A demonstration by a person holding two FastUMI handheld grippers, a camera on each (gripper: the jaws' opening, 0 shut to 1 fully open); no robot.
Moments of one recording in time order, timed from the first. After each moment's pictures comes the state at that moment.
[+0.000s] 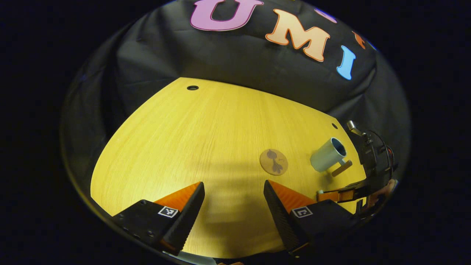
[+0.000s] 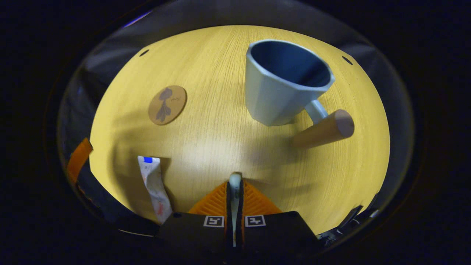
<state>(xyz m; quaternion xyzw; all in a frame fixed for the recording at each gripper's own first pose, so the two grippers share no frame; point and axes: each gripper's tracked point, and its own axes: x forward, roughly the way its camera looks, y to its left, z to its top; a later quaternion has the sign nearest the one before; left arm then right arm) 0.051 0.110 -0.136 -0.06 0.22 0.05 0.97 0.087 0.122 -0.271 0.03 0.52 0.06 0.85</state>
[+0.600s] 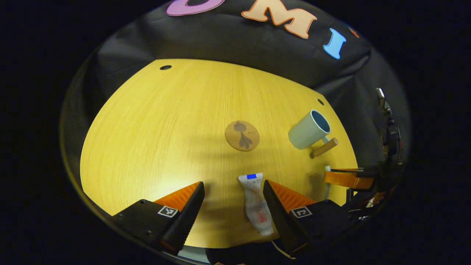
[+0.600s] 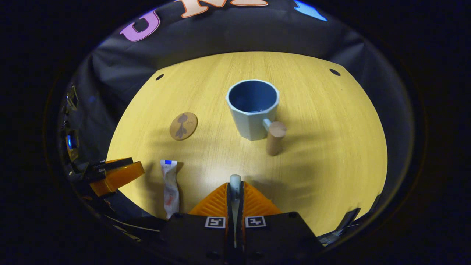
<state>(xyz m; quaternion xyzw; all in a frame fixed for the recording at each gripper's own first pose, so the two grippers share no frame) 0.047 0.031 -0.179 -0.05 0.34 0.00 0.94 0.063 0.067 -0.227 0.05 0.44 0.09 0.89</state>
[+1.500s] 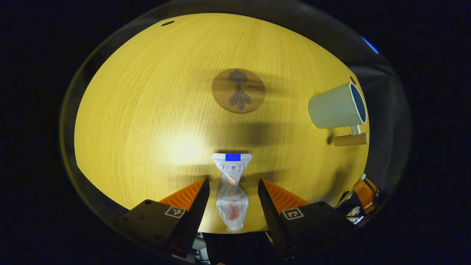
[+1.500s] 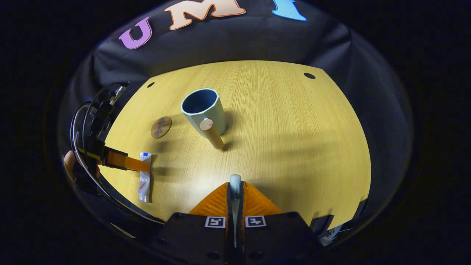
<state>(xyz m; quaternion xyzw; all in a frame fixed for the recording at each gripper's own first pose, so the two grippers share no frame) 0.054 -0.009 -0.238 -0.12 0.52 0.07 0.84 0.053 -0.028 -0.219 0.05 0.40 0.08 0.91</state>
